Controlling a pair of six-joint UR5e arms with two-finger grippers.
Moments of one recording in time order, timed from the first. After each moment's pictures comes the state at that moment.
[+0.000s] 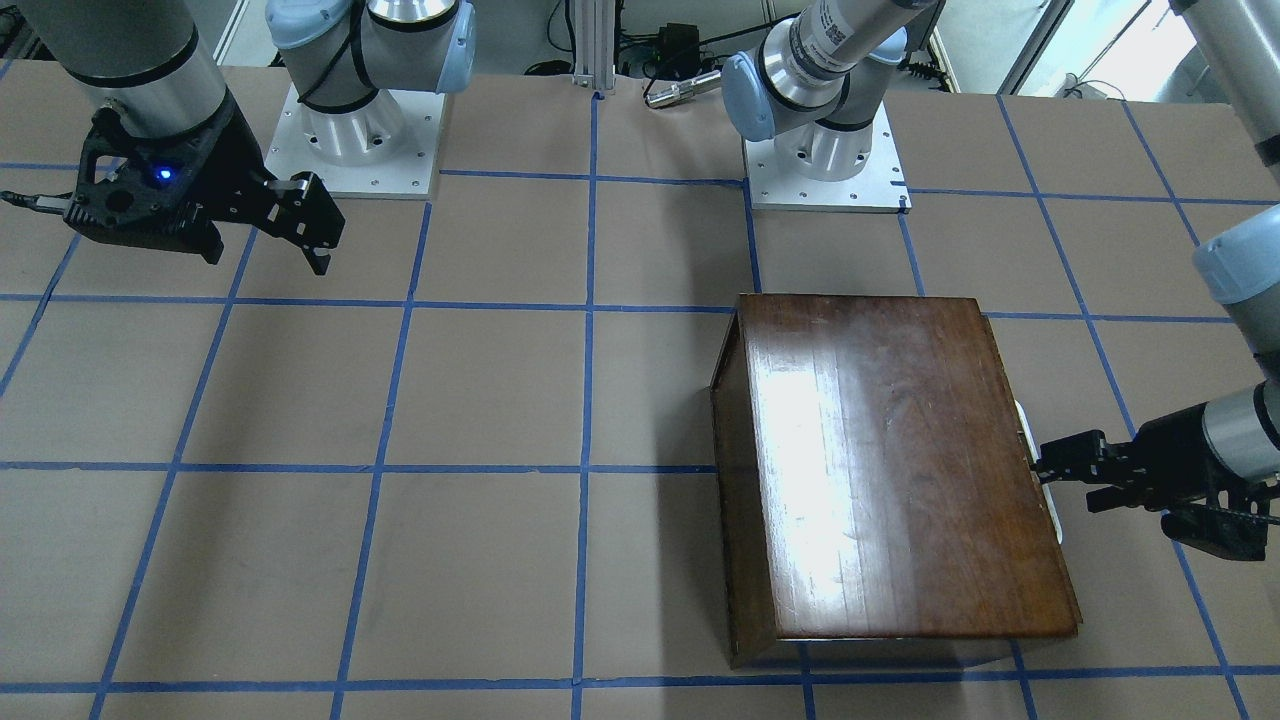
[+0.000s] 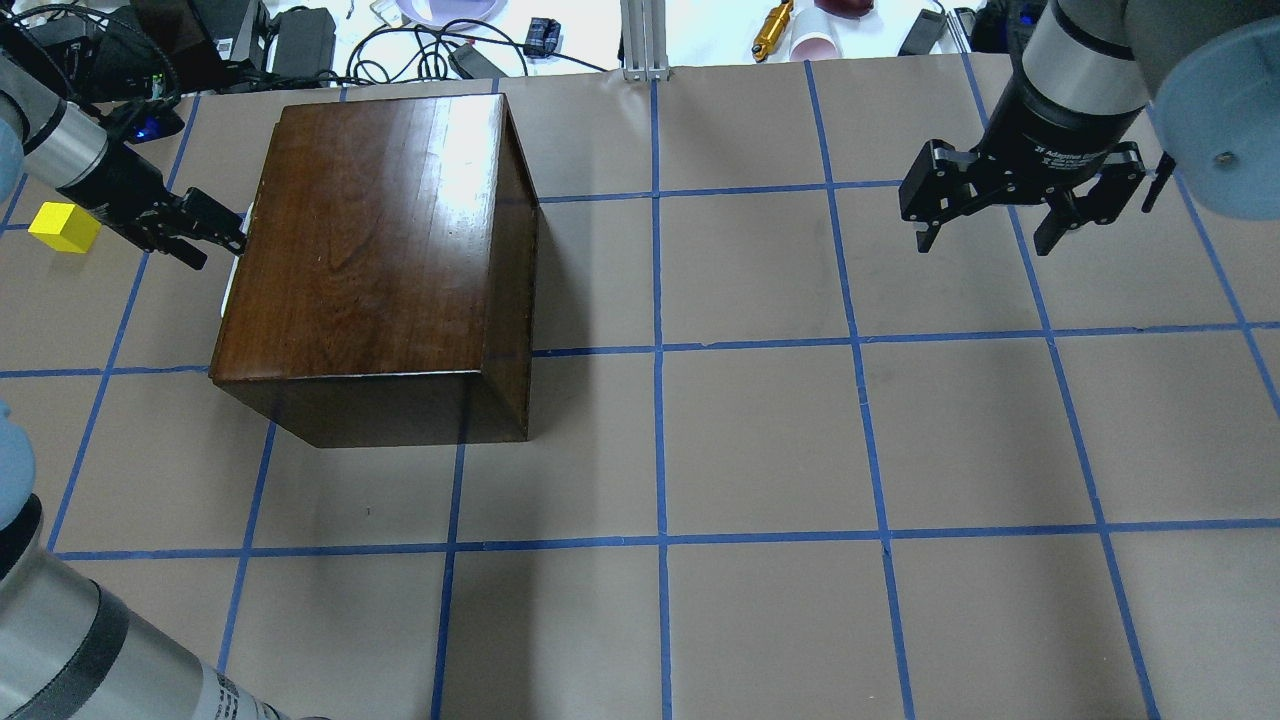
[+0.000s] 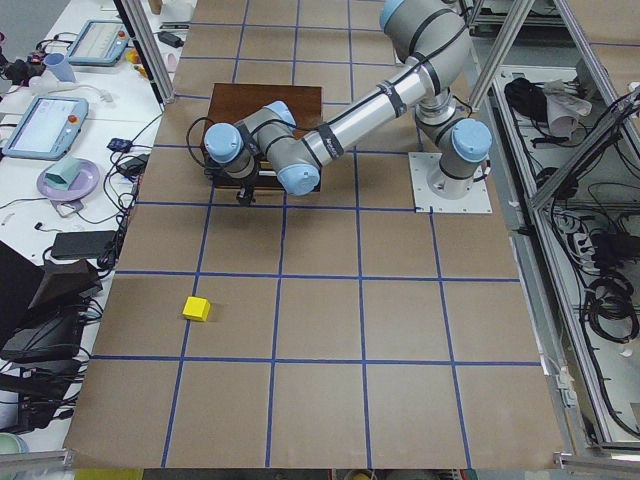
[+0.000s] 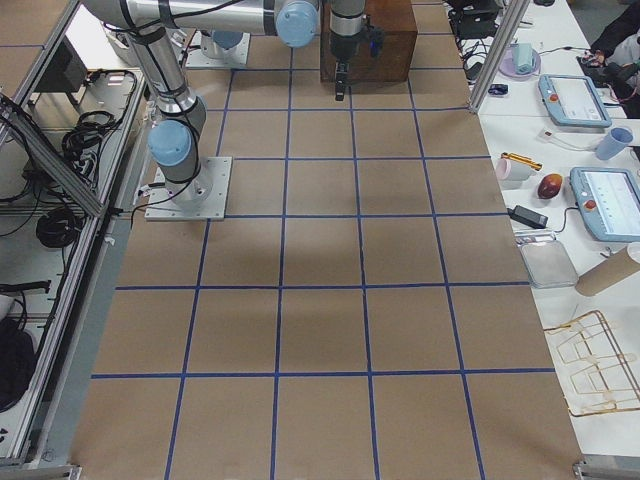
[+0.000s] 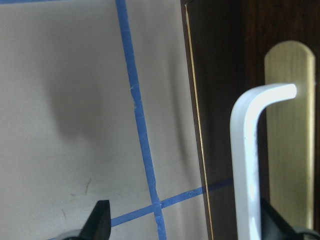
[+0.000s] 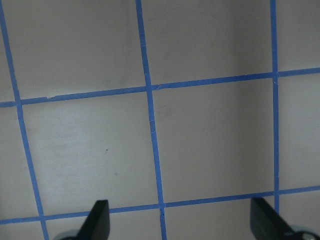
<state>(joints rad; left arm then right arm) -1.07 -2.06 -1.44 -1.43 1.33 0.73 1.52 -1.59 1.63 -1.60 -1.59 0.04</state>
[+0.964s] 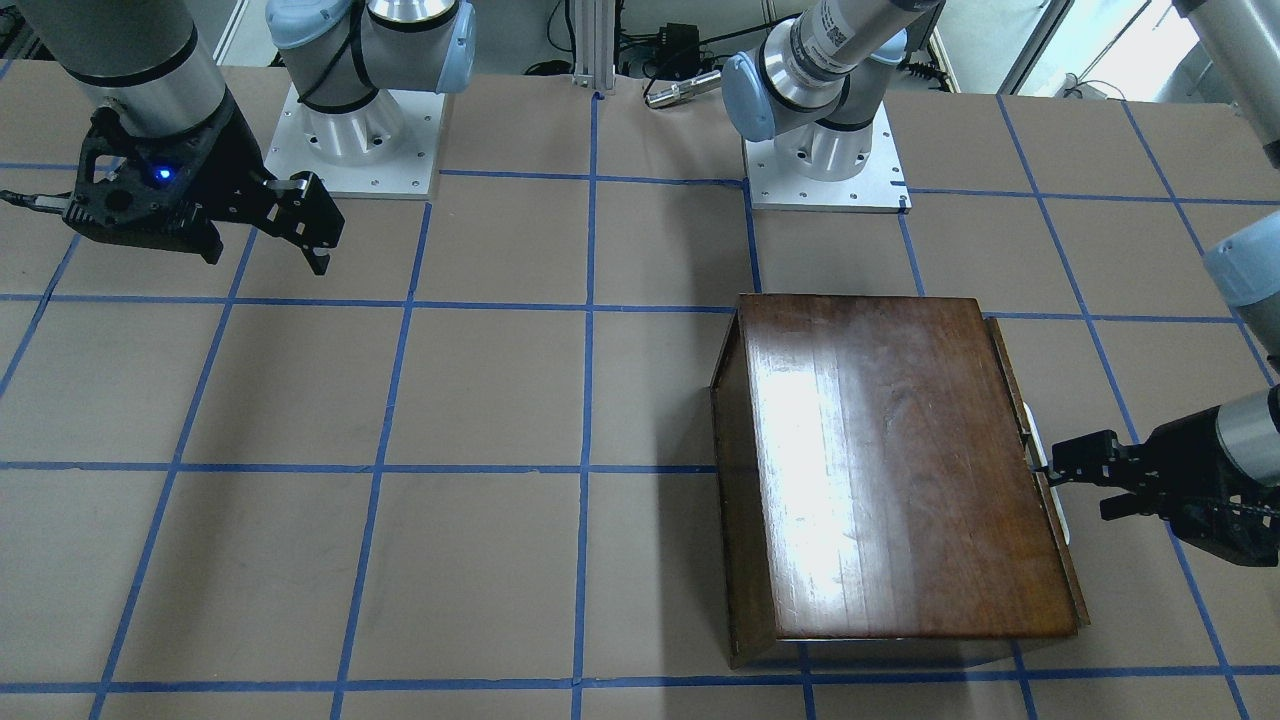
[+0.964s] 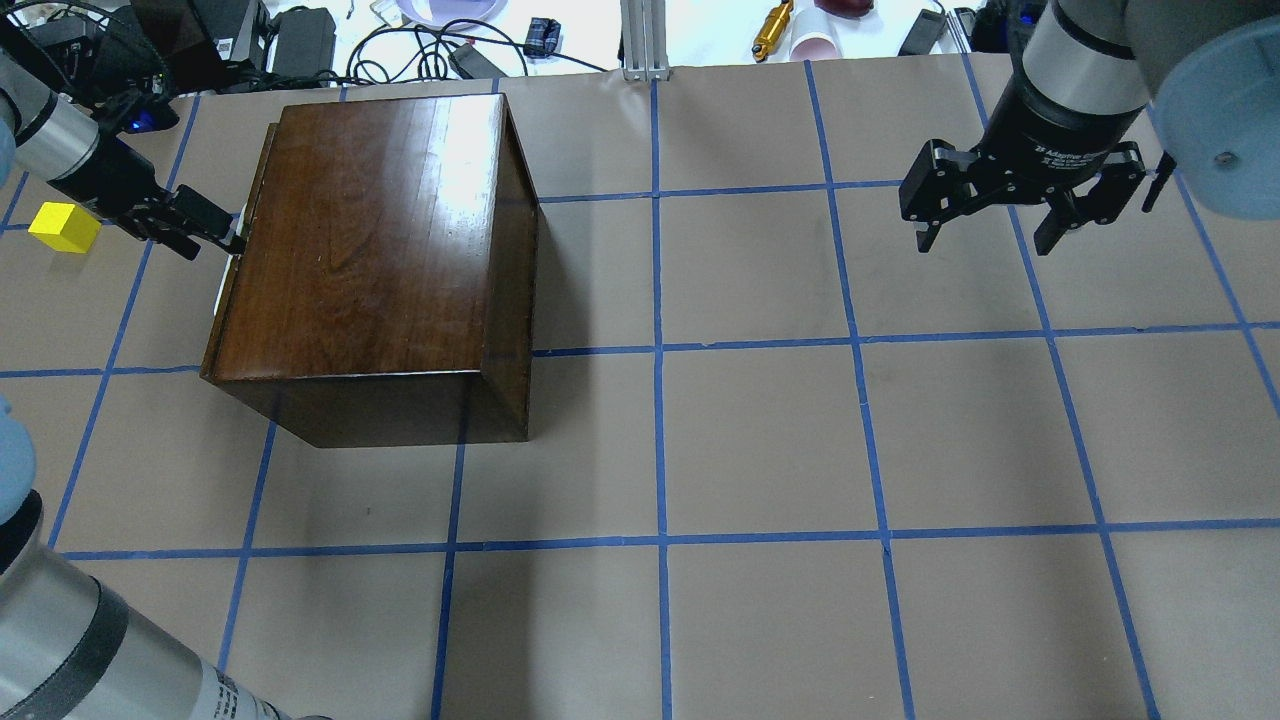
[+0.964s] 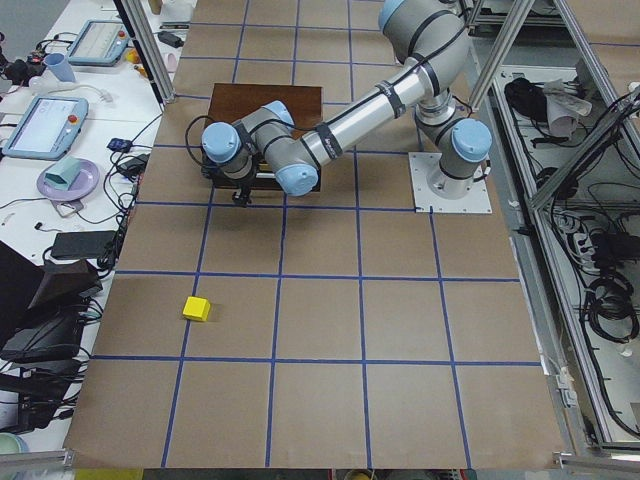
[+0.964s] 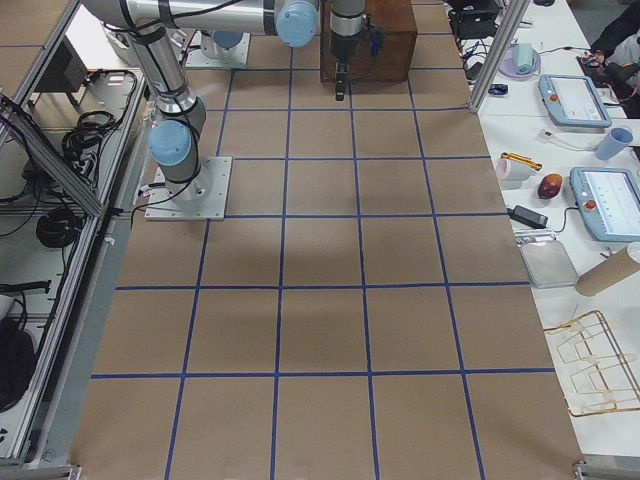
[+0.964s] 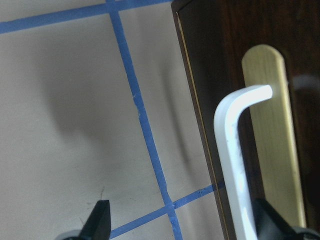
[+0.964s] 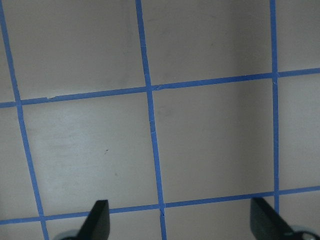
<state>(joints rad) -1.06 -2.08 -1.41 -1.43 1.34 0.80 1.52 -1.59 1.63 -1.60 -1.59 0.04</state>
